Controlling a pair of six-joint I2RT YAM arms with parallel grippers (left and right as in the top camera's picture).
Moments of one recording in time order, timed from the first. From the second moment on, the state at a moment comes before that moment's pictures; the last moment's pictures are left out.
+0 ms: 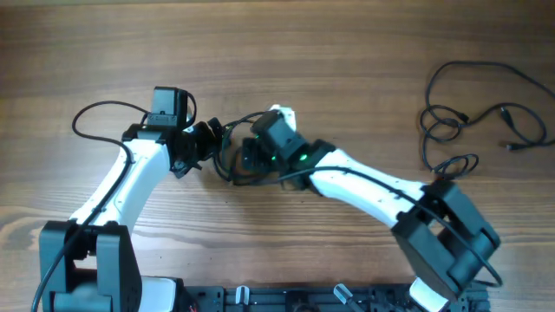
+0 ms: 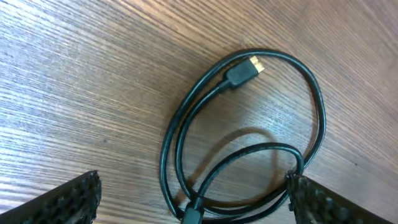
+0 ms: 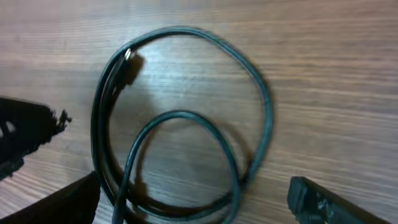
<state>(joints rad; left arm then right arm) -0.09 1.57 0.94 -0.62 0.20 -0.62 0.81 1.84 1.11 -0.25 0.06 0.74</state>
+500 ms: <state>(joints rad) -0.09 1.57 0.94 -0.62 0.19 -0.62 0.81 1.98 1.15 -0.33 0.39 0.62</state>
